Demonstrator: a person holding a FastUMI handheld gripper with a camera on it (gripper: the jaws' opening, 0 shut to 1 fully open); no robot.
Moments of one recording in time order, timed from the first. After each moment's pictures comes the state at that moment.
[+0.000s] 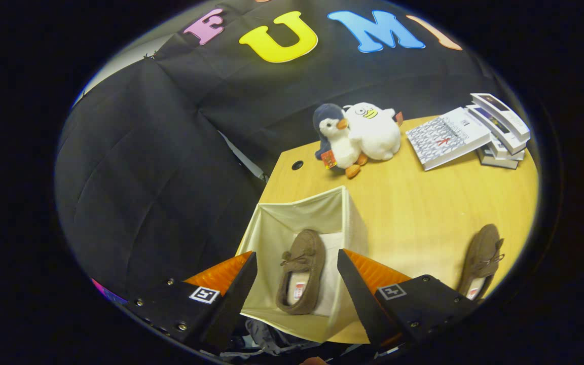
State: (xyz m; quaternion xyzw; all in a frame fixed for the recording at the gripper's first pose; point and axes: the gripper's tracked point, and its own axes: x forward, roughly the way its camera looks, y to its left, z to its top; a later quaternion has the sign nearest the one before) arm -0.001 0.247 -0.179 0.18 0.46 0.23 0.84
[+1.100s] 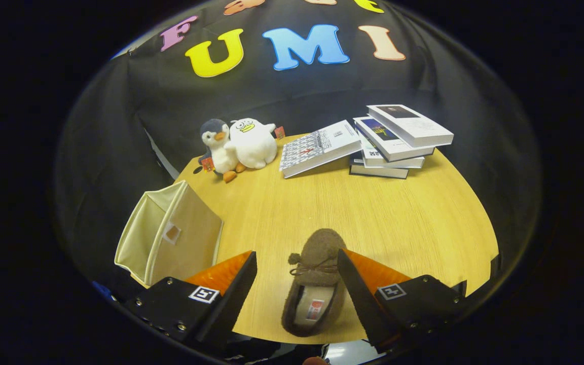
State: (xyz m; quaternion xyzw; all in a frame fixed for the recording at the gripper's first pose) arm -0.041 -0.008 -0.250 0.07 0.47 0.06 0.88
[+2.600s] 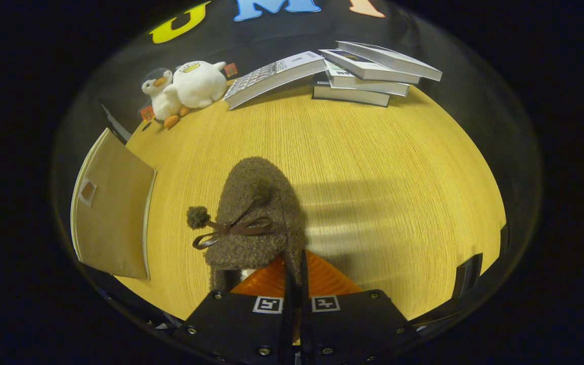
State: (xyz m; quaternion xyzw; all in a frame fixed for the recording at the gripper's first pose) arm -0.080 -0.041 -0.368 0.08 0.59 -0.01 0.80
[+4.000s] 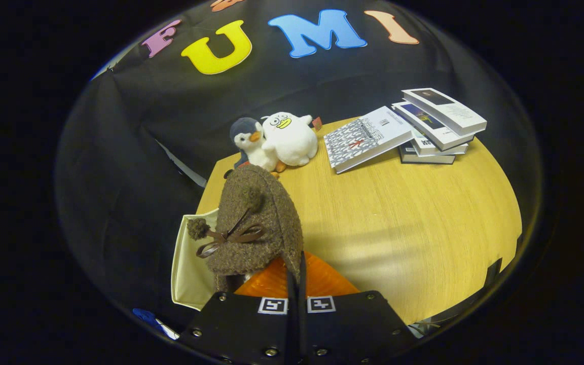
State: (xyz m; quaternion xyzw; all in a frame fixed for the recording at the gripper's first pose) arm 0.003 0.150 -0.193 0.17 0.51 0.10 0.84
